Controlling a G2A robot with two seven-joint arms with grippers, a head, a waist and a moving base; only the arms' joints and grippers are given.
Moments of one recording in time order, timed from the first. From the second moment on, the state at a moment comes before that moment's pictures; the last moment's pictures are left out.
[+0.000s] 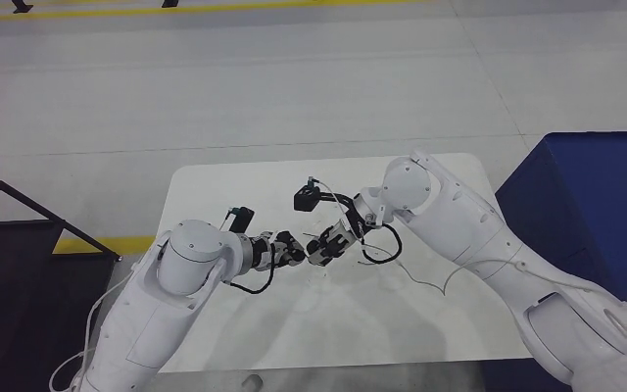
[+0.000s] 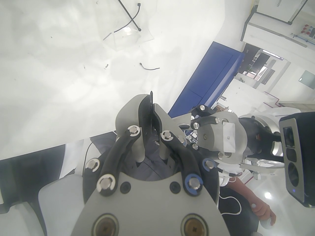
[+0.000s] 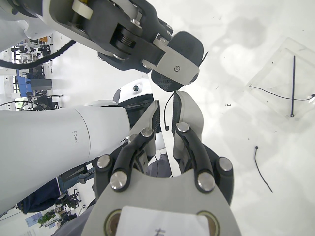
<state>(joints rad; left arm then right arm) 1.00 -1.13 -1.09 -1.81 -0.23 0.99 -0.71 -0.38 -1.18 0.53 -1.22 0.15 -0.39 1.41</state>
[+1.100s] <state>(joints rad) 1.05 -1.11 -1.13 -1.85 -0.32 0.93 -0.62 -0.37 -1.21 0.54 -1.19 0.14 -0.38 1.43</state>
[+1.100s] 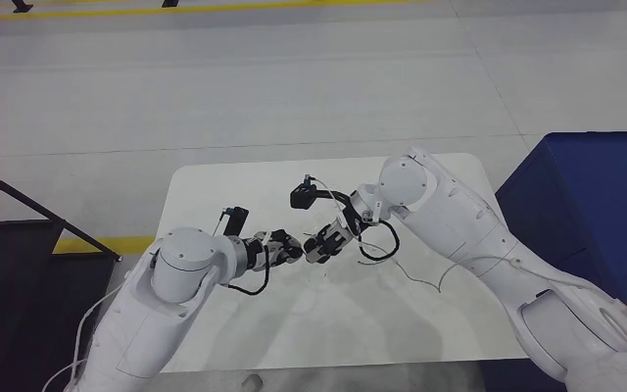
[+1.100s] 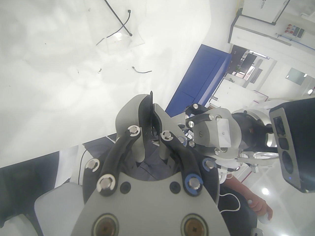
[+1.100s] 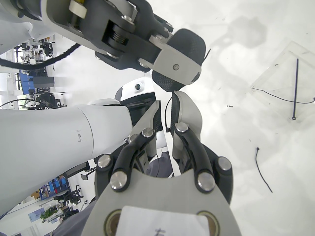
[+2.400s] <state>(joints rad) 1.15 -1.09 -1.21 -1.92 -0.44 0.91 -0.52 -0.42 -1.19 0.61 -1.27 0.12 -0.36 1.46</state>
